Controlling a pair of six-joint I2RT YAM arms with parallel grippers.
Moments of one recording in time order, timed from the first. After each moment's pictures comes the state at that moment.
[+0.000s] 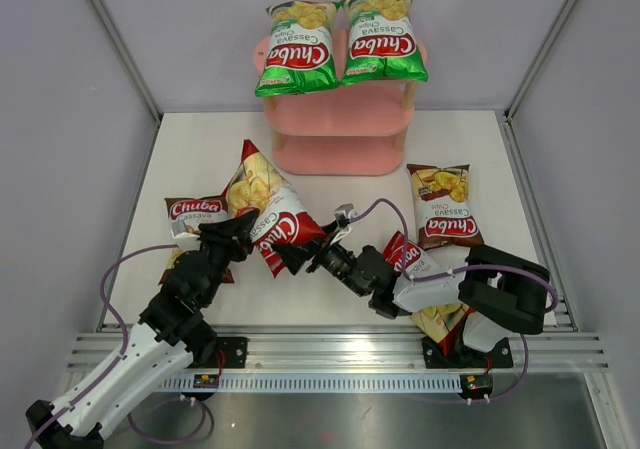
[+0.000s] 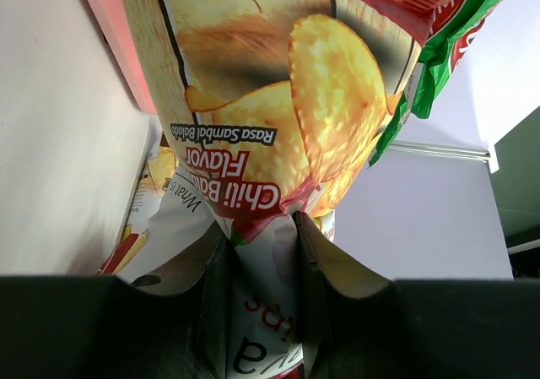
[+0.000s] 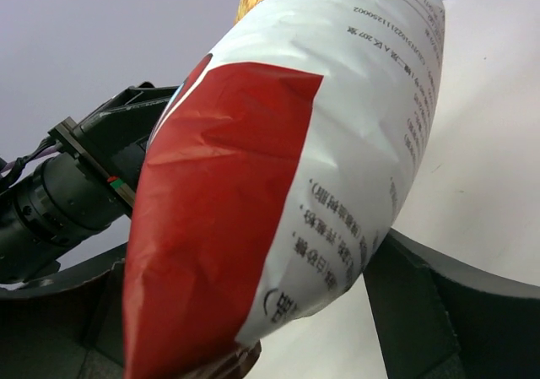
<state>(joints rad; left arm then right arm) -0.67 0.36 0.31 -0.05 -0.38 -1.68 1.19 1.60 0.56 1.25 0.29 0.54</state>
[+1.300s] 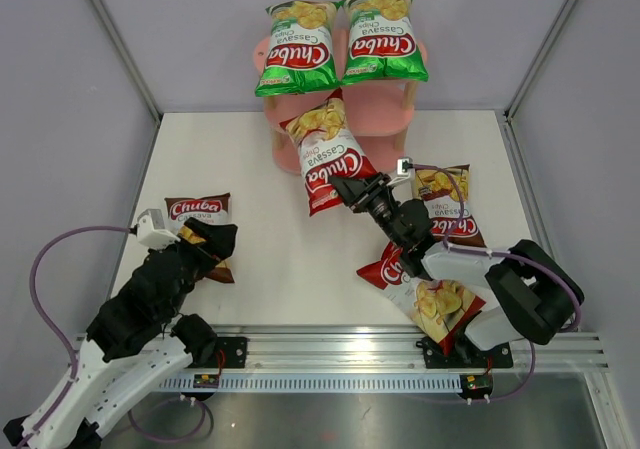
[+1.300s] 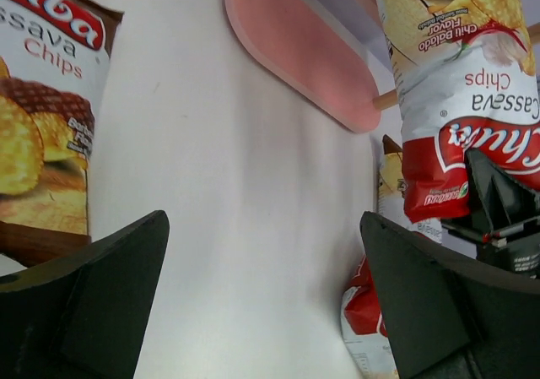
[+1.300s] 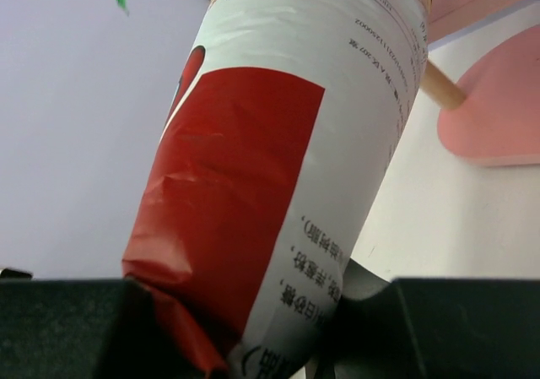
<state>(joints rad) -0.71 0.30 0.69 -0.75 -0.56 -0.98 0.72 1.46 0.55 1.14 0.07 0.92</state>
